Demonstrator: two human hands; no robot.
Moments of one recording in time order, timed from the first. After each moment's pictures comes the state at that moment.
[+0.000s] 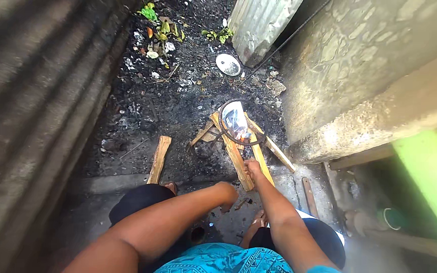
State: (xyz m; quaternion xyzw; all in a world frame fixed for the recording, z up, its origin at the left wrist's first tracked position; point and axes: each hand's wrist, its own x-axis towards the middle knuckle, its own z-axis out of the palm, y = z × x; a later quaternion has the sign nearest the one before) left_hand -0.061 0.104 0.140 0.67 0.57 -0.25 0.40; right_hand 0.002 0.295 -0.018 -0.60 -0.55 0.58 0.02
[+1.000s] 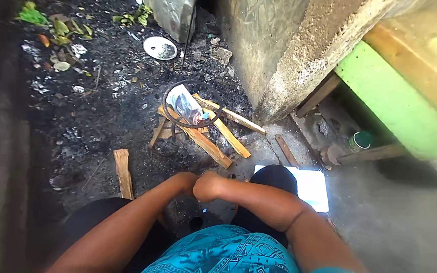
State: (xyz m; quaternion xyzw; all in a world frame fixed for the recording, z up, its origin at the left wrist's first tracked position) left_hand -0.045 0.113 0.132 0.64 0.58 -0.29 0.41; right_hand 0.066 0.144 0.176 -0.06 -0.90 0.17 -0.39
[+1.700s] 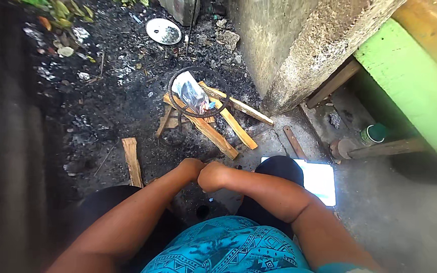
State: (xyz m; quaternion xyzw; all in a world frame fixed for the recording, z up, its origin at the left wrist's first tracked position) left_hand -0.051 0.111 0.128 0.62 0.63 -0.29 0.37; right_hand 0.051 0.141 0.175 -0.05 -0.90 0.16 -0.41
